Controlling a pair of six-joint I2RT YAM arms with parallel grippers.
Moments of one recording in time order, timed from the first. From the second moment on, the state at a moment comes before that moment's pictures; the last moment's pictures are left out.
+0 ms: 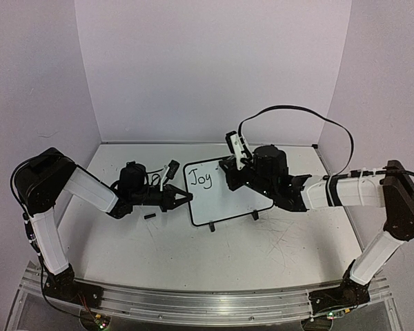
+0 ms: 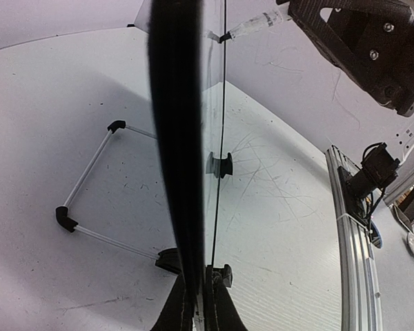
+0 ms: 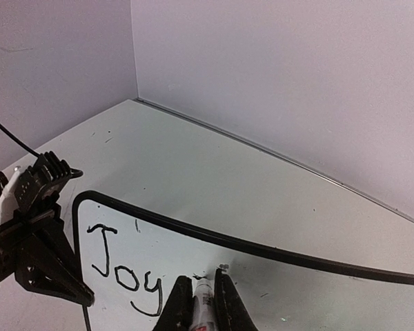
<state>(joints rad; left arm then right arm) -0.62 1.85 0.77 0.78 0.70 -0.26 0.85 1.65 1.00 0.41 0.18 0.02</state>
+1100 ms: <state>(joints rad) -0.62 1.85 0.77 0.77 0.70 -0.26 0.85 1.65 0.97 0.43 0.18 0.02</state>
